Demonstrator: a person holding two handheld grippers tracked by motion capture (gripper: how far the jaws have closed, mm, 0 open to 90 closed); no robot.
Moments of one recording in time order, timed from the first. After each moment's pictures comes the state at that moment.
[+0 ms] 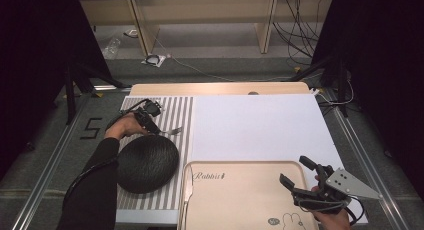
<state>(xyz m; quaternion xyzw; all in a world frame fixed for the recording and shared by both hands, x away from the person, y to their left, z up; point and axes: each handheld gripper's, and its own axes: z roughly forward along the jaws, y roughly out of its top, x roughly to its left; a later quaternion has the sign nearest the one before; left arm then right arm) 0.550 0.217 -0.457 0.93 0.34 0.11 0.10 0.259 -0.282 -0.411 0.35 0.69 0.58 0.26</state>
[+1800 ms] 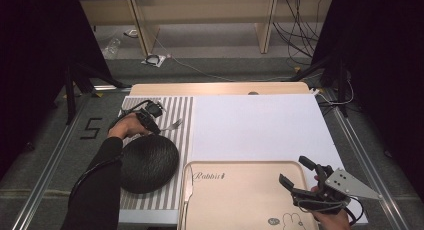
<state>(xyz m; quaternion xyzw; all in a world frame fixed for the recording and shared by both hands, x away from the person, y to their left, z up) 0.553 0.212 -0.461 0.93 0.35 0.08 0.10 0.259 -0.280 -0.411 0.35 0.69 0.58 0.26</state>
